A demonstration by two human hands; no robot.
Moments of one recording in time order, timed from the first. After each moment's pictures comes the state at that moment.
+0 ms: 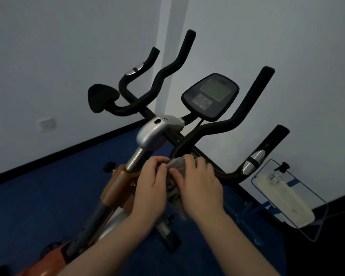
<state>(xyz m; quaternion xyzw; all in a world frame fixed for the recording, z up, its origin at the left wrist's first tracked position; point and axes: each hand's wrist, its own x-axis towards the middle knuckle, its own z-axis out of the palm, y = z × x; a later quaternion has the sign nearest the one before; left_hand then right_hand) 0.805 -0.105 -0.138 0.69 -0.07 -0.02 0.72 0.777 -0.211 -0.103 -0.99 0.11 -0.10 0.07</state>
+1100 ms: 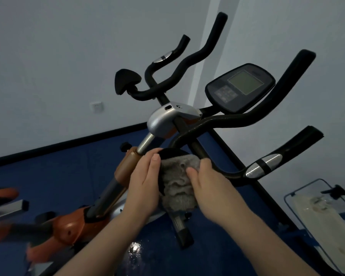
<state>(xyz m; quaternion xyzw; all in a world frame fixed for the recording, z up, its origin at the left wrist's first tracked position) 0.771 -0.134 -0.142 0.72 0.01 0.10 0.69 0.763 -0.282 -0.093 -0.96 -0.04 0.07 0.28</state>
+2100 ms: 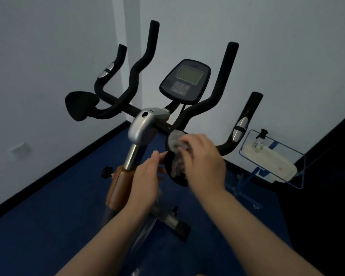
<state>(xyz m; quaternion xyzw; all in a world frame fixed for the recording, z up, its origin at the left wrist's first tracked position) 0.806 -0.064 -0.118 0.68 -0.10 -0.16 0.71 0.757 -0.181 -0.099 -0.93 0.16 -0.30 0.15</state>
